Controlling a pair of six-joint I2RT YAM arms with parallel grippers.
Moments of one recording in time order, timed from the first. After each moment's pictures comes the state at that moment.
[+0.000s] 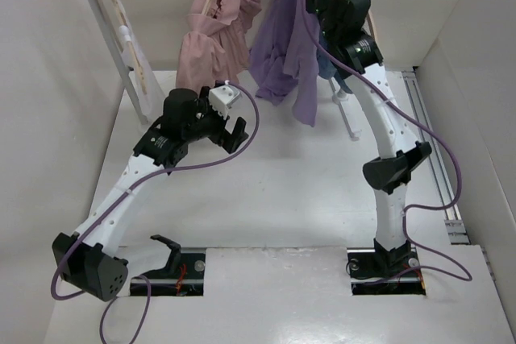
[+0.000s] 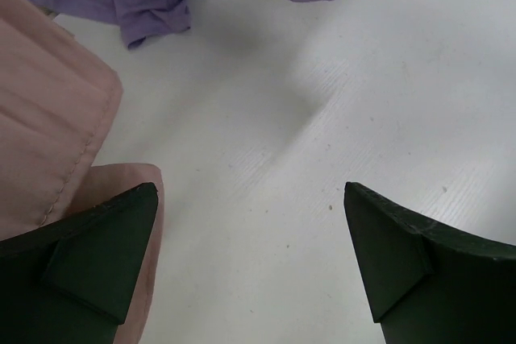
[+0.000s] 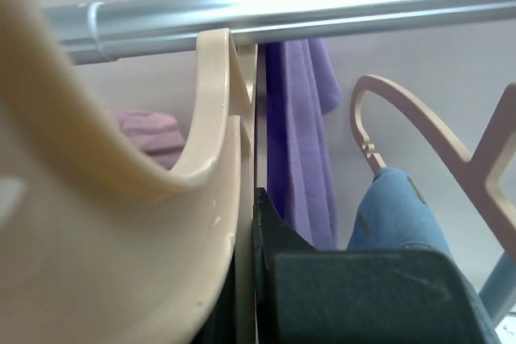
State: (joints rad) left arm -0.43 1.15 1.13 -0.43 0.37 0.21; right arm 0.49 2.08 2.60 -0.30 0.34 0.03
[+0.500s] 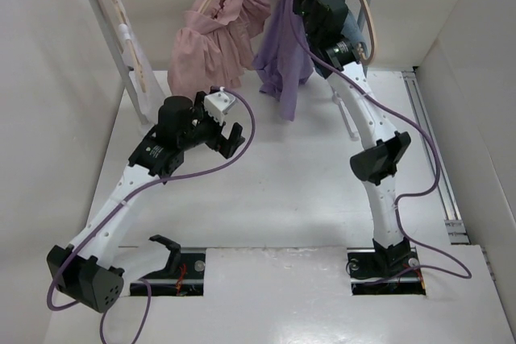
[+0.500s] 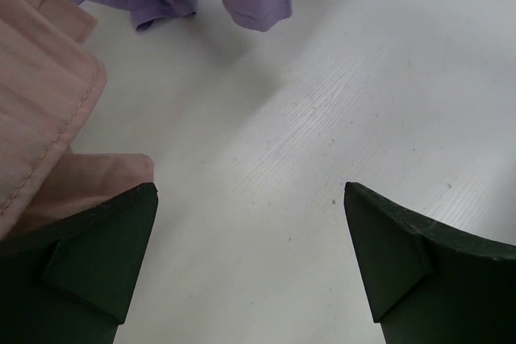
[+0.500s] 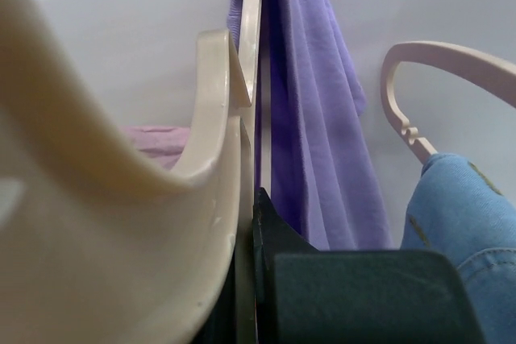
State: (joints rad) left arm -0.43 1.07 1.06 -0.41 0.34 0.21; right arm 0.49 2.25 2.68 -0.15 0.39 0.12
